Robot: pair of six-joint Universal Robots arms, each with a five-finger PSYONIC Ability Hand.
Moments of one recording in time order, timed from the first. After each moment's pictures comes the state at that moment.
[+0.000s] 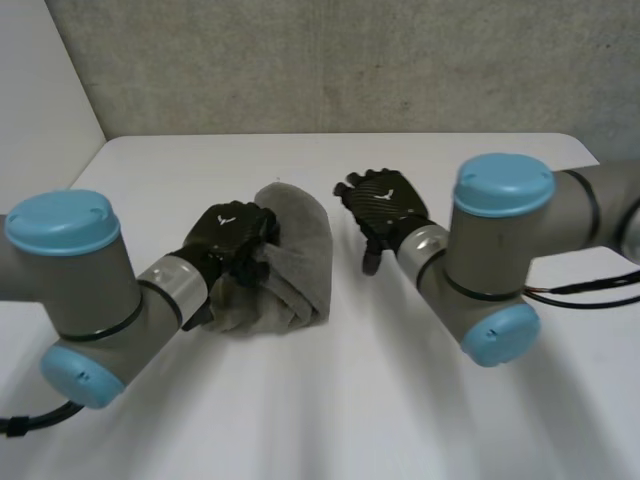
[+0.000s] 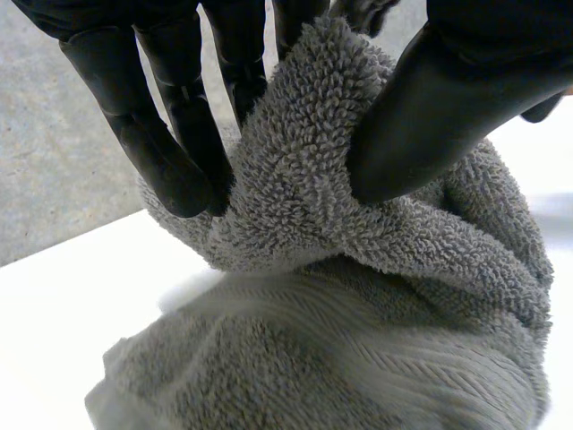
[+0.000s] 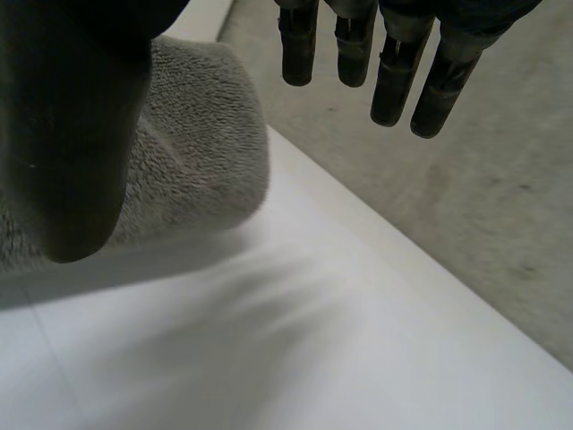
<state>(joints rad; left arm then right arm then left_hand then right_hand) 4.29 -2.02 -1.58 3.38 -1.31 3.21 2.18 -0.86 1.10 -0.04 1.47 2.85 1.35 1.41 1.52 1.50 1.44 0.23 0.24 0.24 0.25 0.06</state>
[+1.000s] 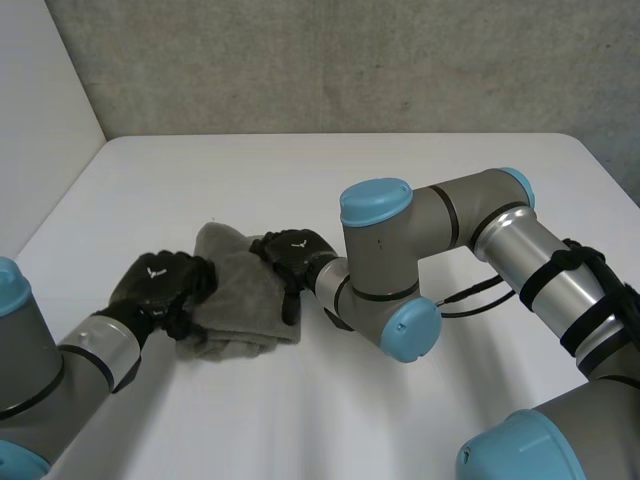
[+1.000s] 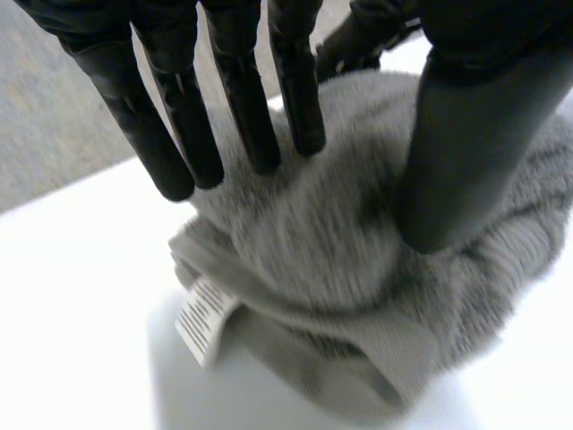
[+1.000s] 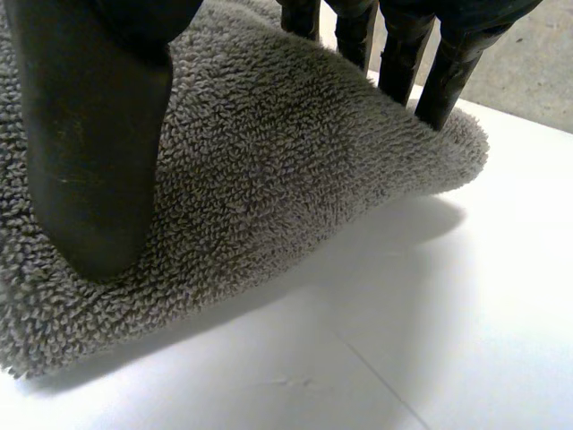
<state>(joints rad) 4.48 -1.80 -1.98 3.47 -1.32 3.33 2.33 -0.36 0.35 0.41 1.36 3.09 0.73 0.73 0.72 0.72 0.72 0.21 0.24 0.23 0.25 0.06</state>
